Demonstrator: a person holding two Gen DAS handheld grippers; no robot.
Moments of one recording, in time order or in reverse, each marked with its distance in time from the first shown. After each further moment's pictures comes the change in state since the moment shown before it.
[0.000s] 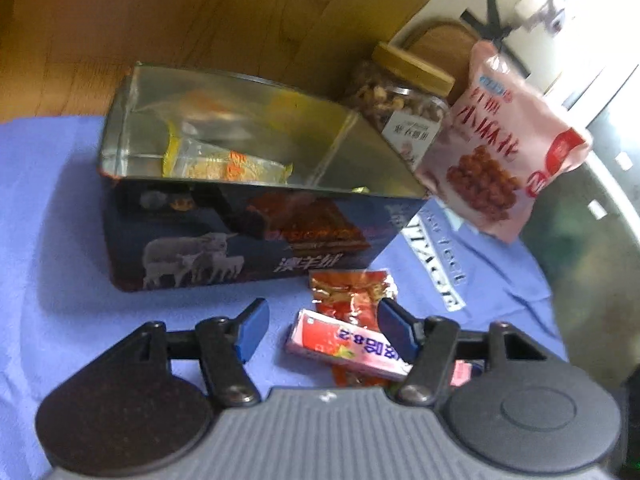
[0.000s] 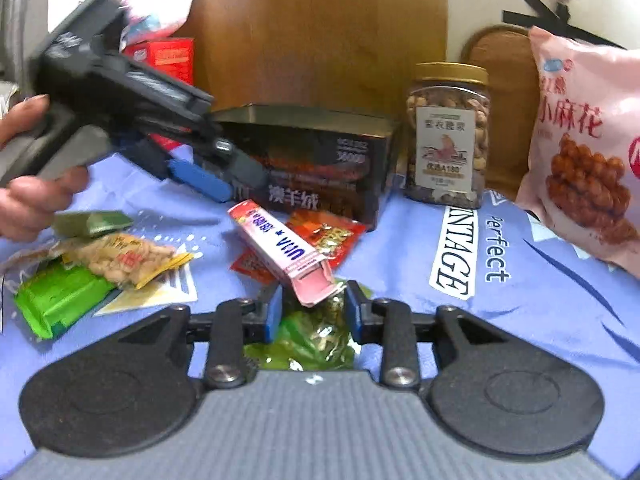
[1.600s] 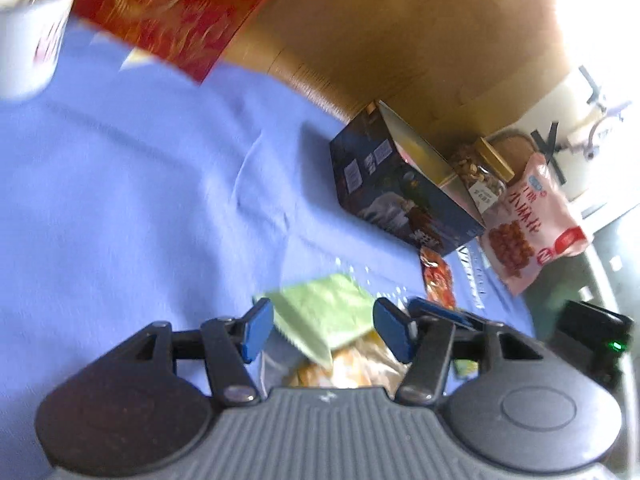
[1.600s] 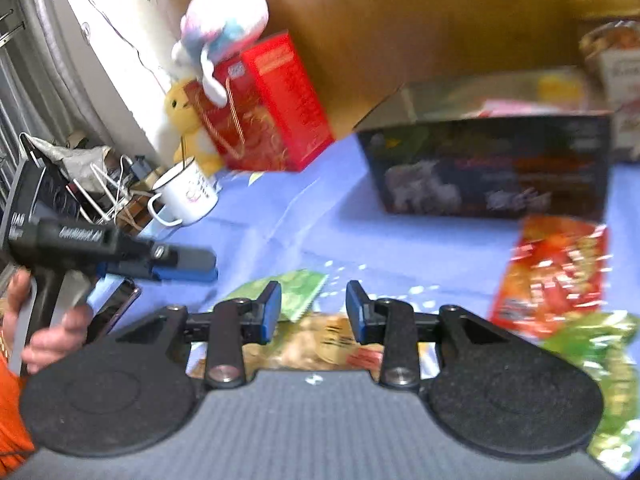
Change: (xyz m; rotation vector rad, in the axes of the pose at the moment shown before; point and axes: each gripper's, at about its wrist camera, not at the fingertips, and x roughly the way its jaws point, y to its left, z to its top) left arm -0.163 0.108 -0.100 -0.378 -0.135 0.012; right arm 0.040 0.077 0.053 0.286 0.146 0.449
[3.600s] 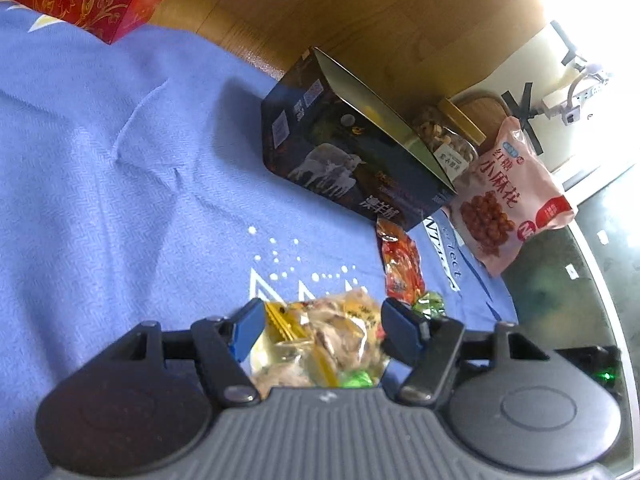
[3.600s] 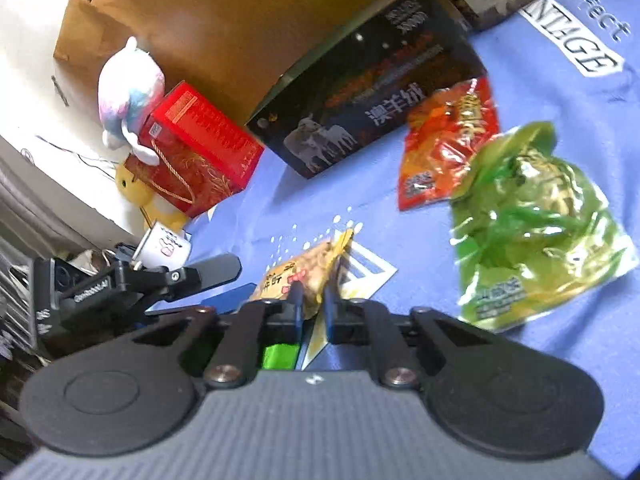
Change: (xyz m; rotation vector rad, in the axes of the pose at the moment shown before) left arm 0.066 -0.044 -0.026 0.071 0.008 -0.067; right arm -0.031 -0.040 -0.052 0.397 -0.095 -0.015
